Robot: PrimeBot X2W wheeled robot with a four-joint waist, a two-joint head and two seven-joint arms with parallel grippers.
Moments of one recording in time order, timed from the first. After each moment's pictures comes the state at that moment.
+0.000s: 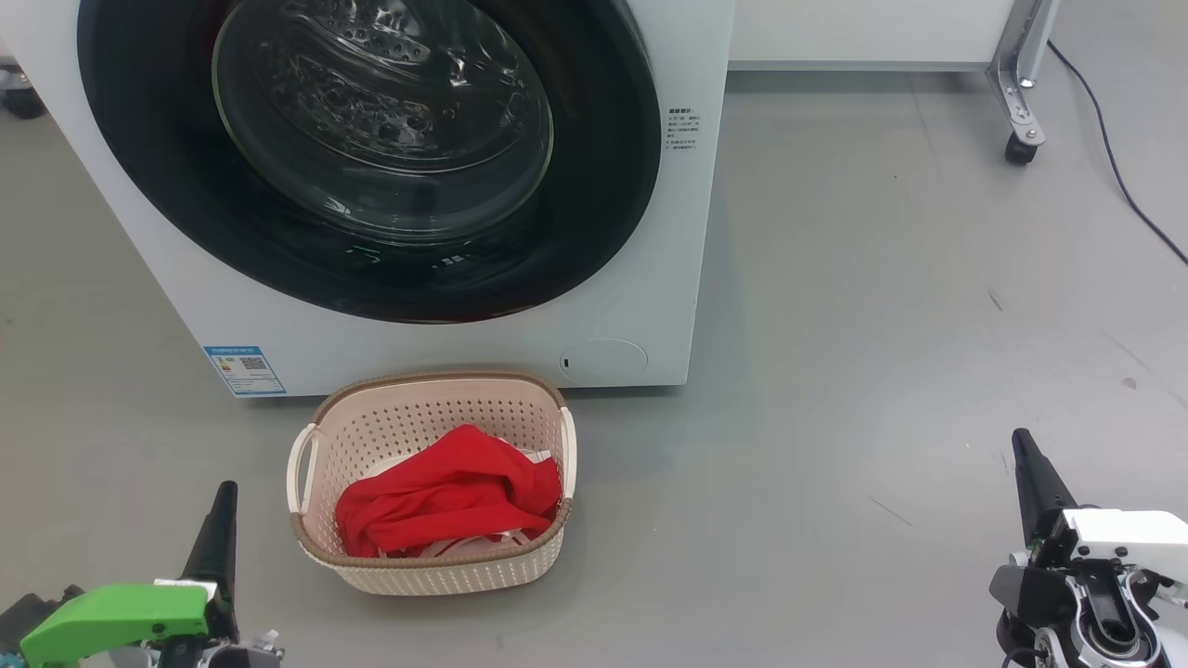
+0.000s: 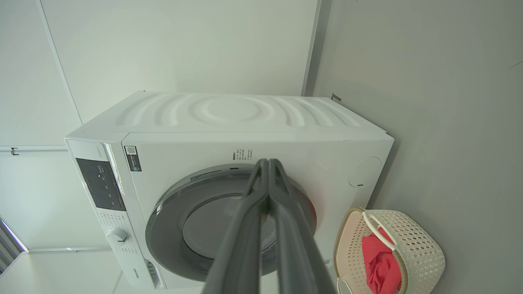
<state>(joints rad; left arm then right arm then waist) -0.04 0.10 -0.02 0.27 -1.68 -0.12 0.03 -0.06 -0.05 -0.12 0.27 1.61 0.12 0.10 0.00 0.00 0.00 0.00</state>
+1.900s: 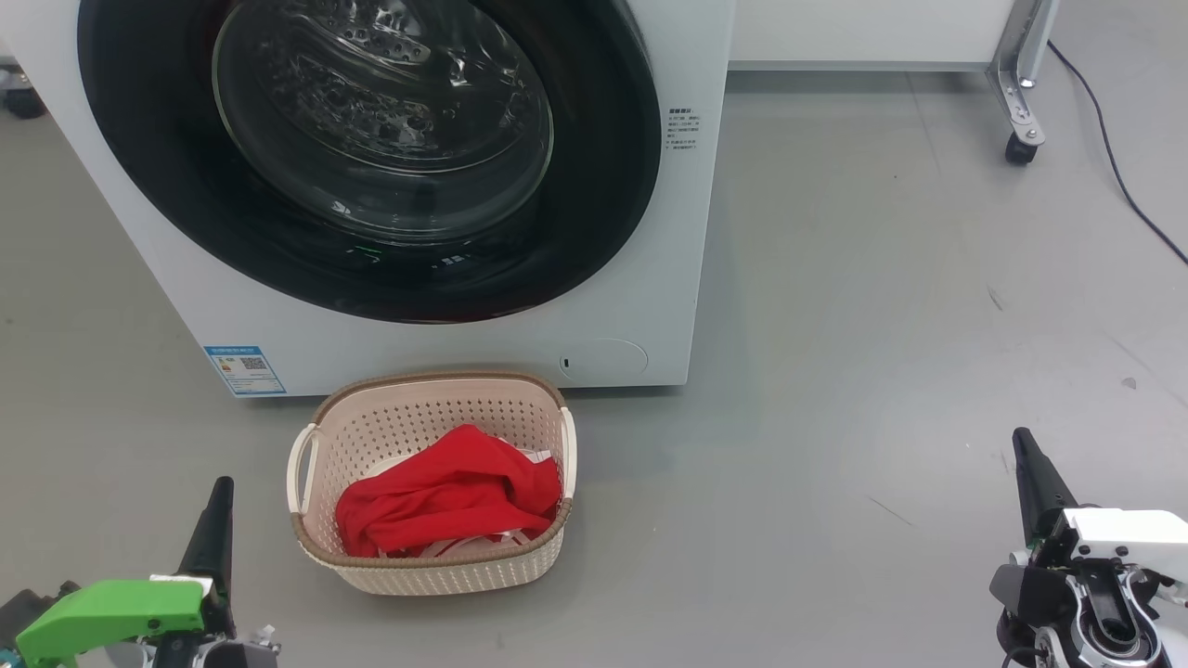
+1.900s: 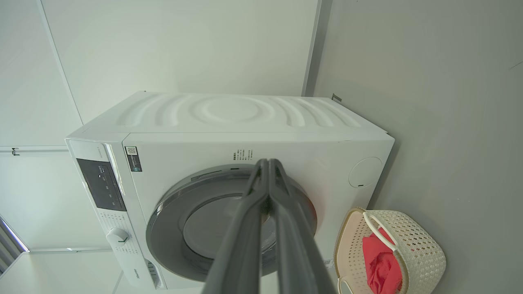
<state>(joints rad) -0.05 0.10 -0.01 0.28 -1.68 -0.12 0.03 -0.06 -0.04 -0.13 0.27 1.61 0.12 0.10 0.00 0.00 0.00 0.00</state>
